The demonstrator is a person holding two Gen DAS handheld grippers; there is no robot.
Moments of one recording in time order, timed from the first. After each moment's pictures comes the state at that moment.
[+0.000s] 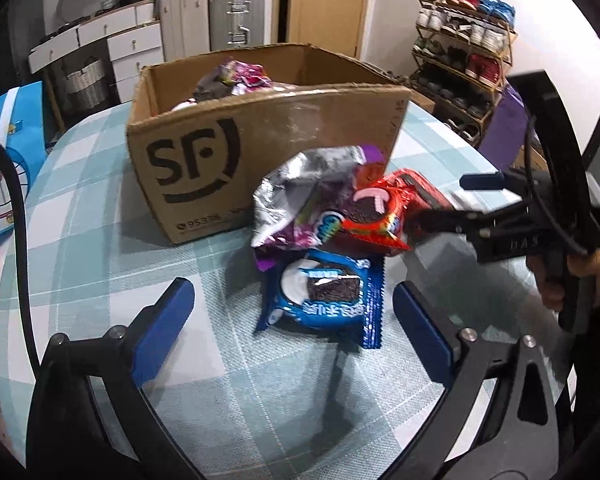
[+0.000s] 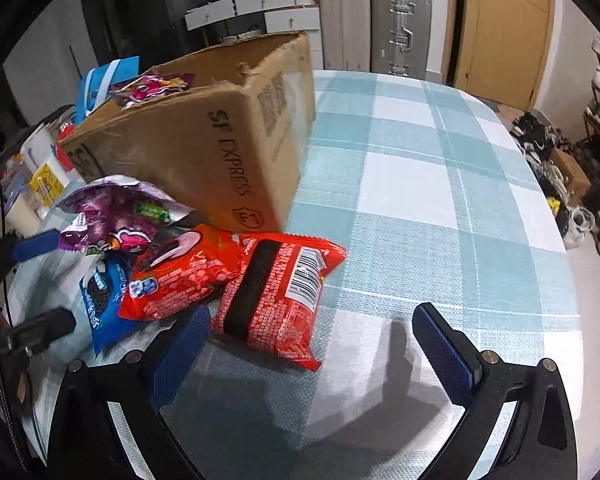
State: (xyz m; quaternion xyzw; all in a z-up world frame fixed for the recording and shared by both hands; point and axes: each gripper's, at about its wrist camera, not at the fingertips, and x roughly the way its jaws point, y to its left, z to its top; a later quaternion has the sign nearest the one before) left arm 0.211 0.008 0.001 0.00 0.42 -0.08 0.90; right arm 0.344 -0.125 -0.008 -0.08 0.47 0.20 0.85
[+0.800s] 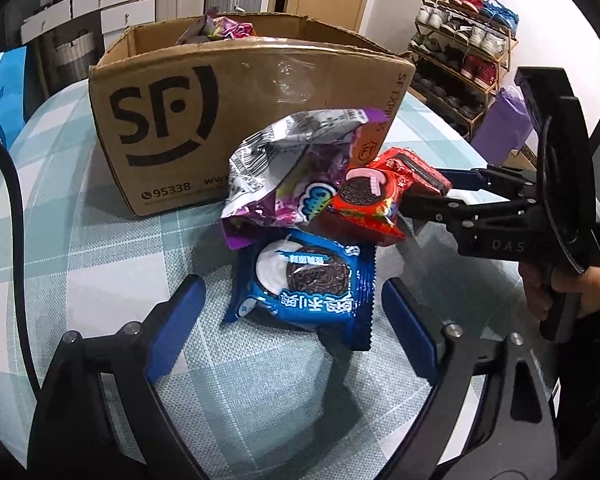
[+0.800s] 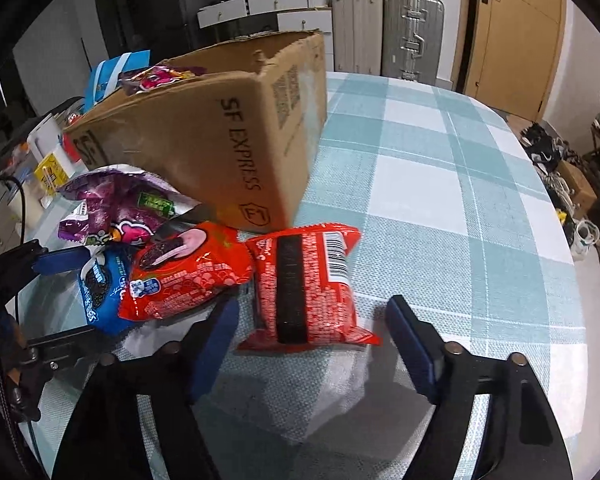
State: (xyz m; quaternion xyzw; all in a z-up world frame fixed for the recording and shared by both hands) left arm 0.238 -0.001 -0.029 -0.05 0.45 -0.10 0.89; right arm 0.342 -0.117 -0.012 -0.09 0.46 0.23 0.86
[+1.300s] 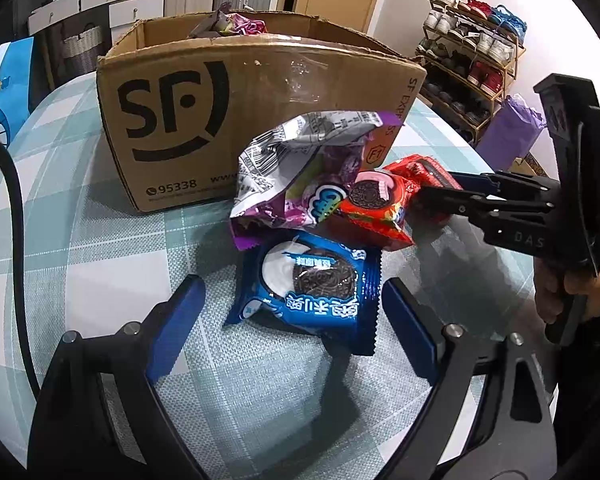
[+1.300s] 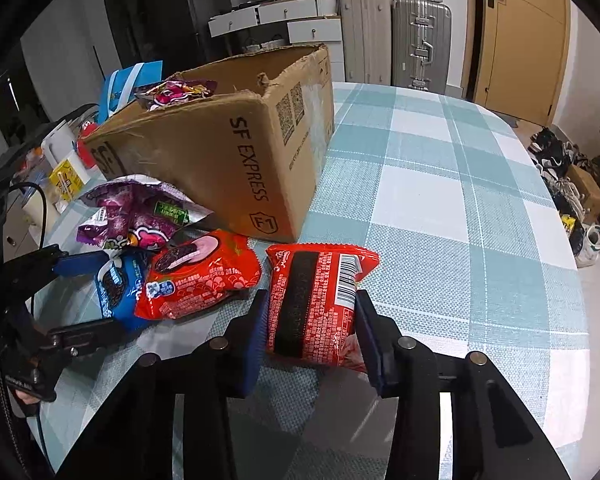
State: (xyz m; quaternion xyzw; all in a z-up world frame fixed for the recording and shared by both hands) left arm 0.244 -0.003 -0.032 -0.06 0.45 -0.09 0.89; right arm 0.338 -0.126 -0.002 -0.08 0.44 0.25 0.86
